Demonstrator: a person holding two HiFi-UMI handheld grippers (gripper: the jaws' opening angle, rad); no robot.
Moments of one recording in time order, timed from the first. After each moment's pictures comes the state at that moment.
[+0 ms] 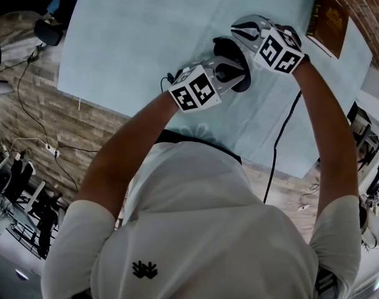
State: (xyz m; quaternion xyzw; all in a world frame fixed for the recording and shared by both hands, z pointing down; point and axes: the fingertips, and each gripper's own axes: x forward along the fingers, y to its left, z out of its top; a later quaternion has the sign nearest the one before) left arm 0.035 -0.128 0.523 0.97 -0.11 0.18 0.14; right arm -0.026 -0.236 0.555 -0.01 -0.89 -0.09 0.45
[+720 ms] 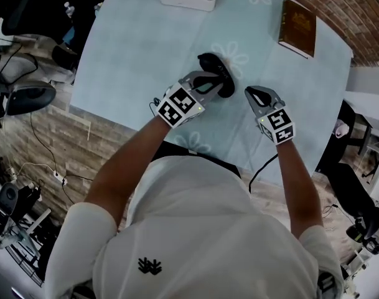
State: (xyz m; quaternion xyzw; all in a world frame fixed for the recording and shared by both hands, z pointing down) left arm 0.023 -0.119 0.482 0.95 -0.21 0.19 0.14; right arm 0.102 -0.109 0.507 0.31 -0.89 0.12 0.30
